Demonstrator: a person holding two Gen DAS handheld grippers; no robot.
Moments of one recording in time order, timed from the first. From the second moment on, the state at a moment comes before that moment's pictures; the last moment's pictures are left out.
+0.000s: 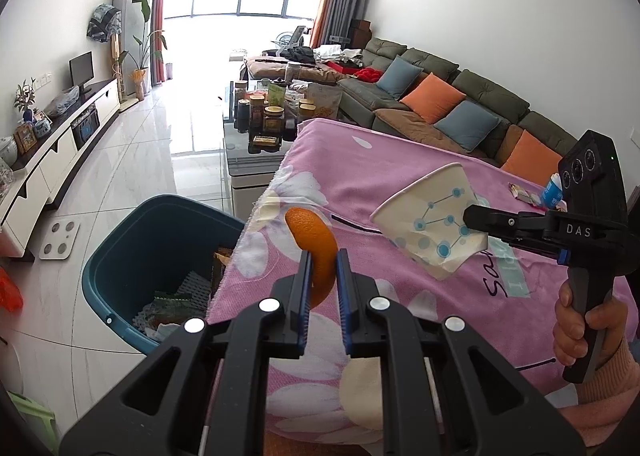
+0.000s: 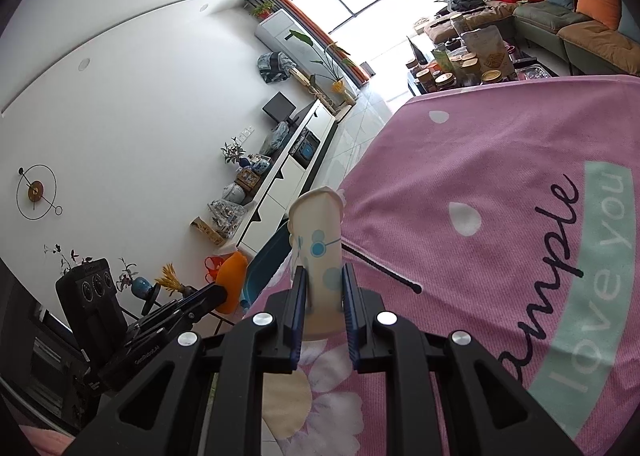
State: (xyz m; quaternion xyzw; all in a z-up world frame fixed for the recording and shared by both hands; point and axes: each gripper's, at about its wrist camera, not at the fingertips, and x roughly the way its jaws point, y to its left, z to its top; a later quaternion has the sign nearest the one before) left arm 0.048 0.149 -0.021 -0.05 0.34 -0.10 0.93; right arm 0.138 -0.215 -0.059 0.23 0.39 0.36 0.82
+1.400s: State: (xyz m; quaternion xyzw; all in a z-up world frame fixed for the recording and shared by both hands) left arm 0.053 0.179 -0.025 -0.07 0.34 -0.05 0.94; right arm 0.154 -0.143 -0.045 0.18 0.40 0.41 0.80
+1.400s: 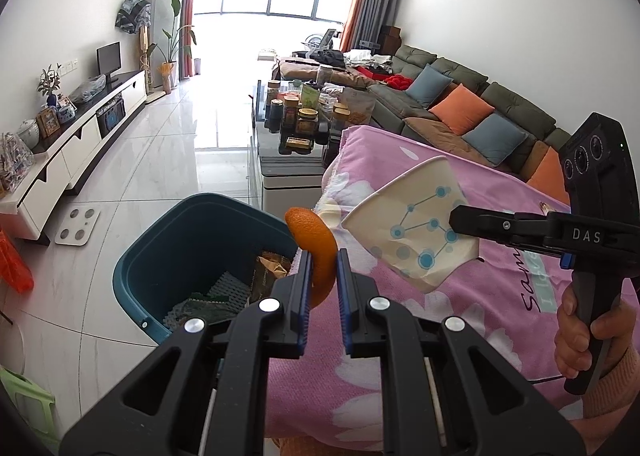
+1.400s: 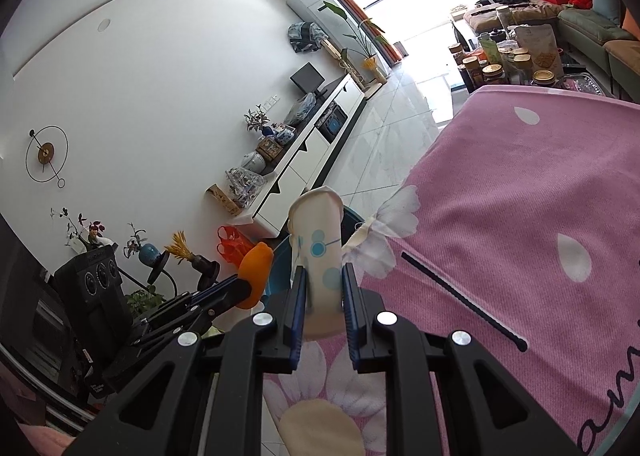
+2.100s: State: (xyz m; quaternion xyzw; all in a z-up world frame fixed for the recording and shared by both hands) left arm 0.063 0.191 -0.026 -0.08 0.33 -0.02 0.94; right arm 0.162 -0.112 -0.043 0.16 0.41 0.43 0.79
